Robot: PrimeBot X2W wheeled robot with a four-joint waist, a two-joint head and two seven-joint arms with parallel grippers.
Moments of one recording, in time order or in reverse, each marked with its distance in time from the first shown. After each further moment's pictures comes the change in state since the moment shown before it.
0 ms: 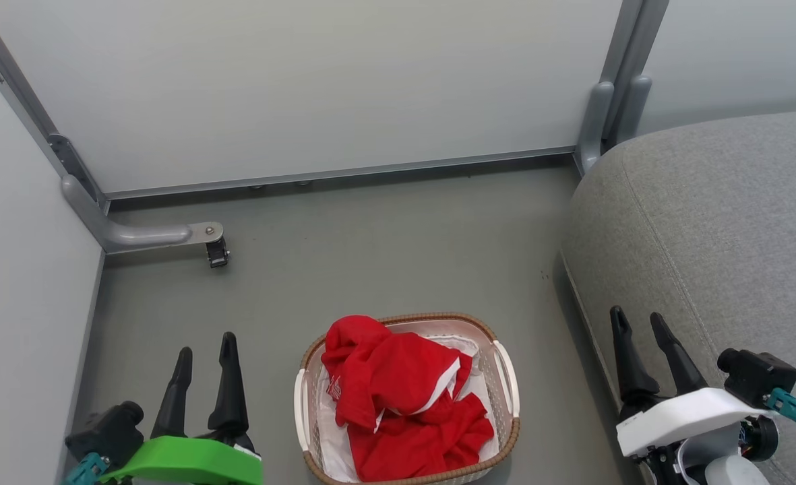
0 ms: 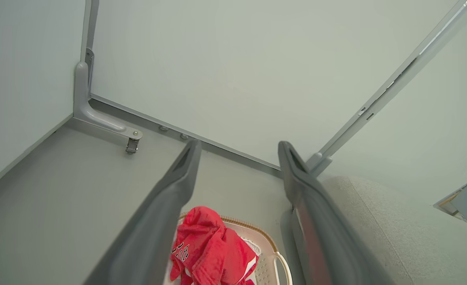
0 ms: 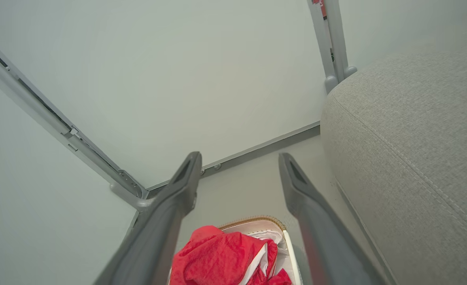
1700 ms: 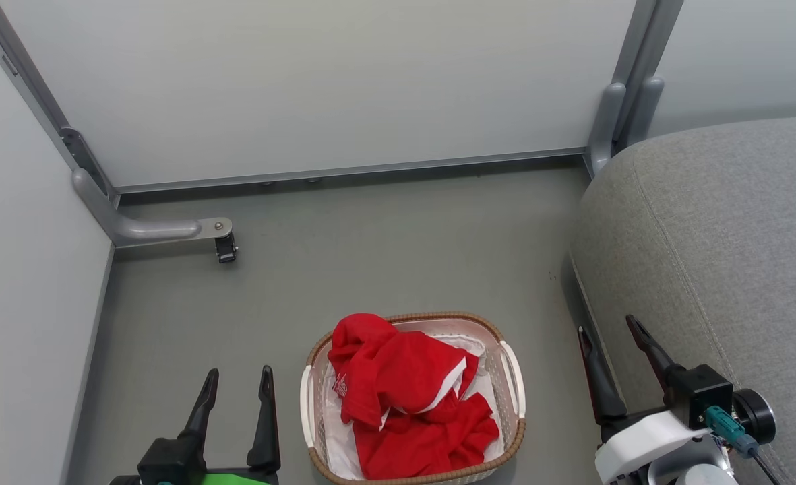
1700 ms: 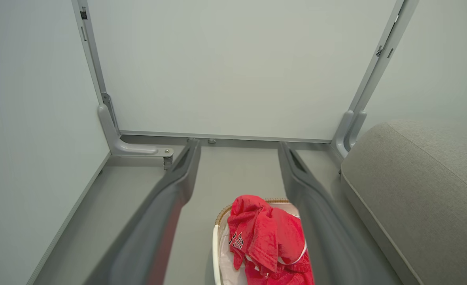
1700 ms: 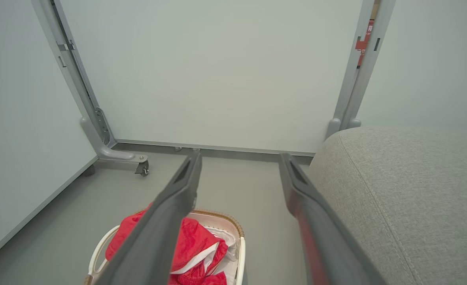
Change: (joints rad) left arm 0.050 0.004 -0.068 0.055 0.367 0.029 -0.103; right arm 0.000 -0.004 0.042 0.050 -0.442 0.000 -0.108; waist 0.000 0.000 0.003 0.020
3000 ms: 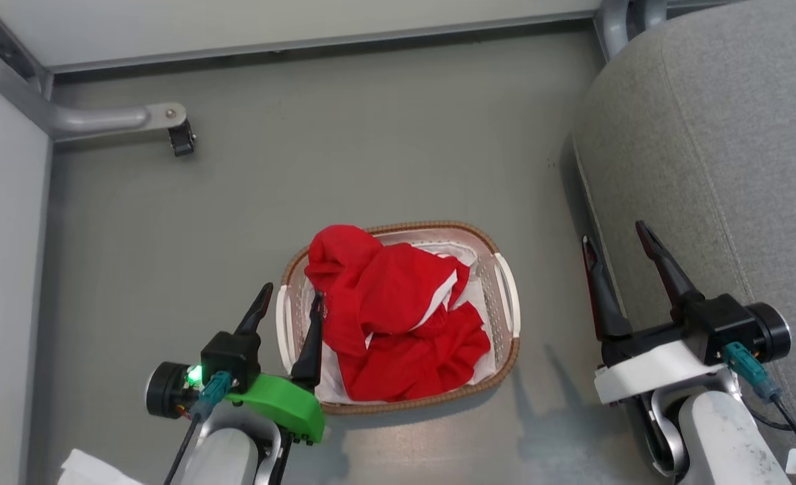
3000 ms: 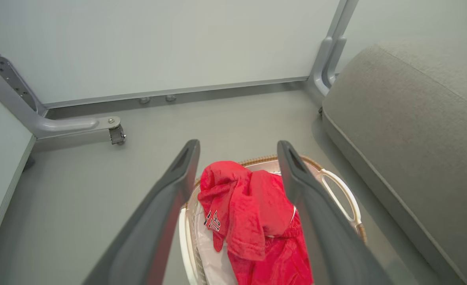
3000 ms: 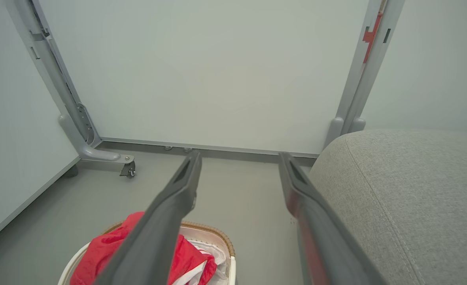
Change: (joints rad) left arm -0.311 0.001 -0.117 0.252 0.045 -0.044 -0.006; right arm -0.130 -0.001 -0.010 -0.113 -0.037 0.000 -0.001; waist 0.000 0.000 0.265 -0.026
